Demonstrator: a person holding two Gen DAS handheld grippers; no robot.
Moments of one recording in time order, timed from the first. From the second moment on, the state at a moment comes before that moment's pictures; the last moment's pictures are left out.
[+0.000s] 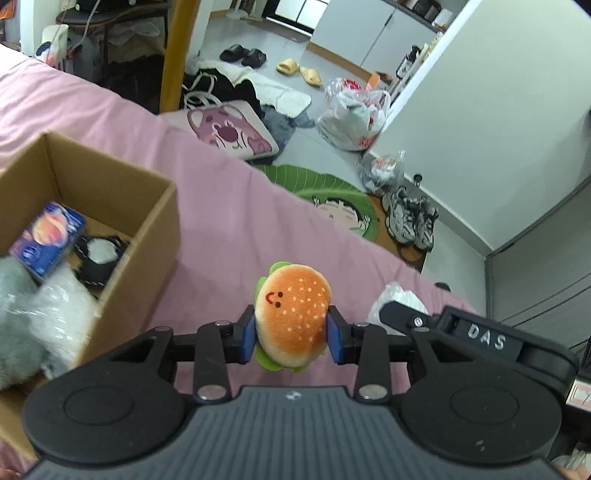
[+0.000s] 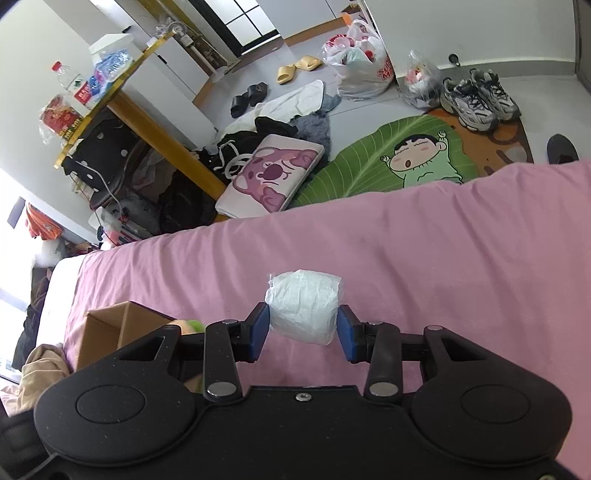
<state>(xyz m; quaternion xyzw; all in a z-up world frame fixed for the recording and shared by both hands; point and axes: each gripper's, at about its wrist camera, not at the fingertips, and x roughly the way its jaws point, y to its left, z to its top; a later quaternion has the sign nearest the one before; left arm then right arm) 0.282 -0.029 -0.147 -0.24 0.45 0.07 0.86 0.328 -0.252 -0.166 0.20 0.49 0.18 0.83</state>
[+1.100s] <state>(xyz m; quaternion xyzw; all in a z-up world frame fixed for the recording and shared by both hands) 0.231 0.092 -0.051 -0.22 0.40 0.10 0.88 0.283 -0.211 -0.094 0.18 0.43 0.27 0.84</state>
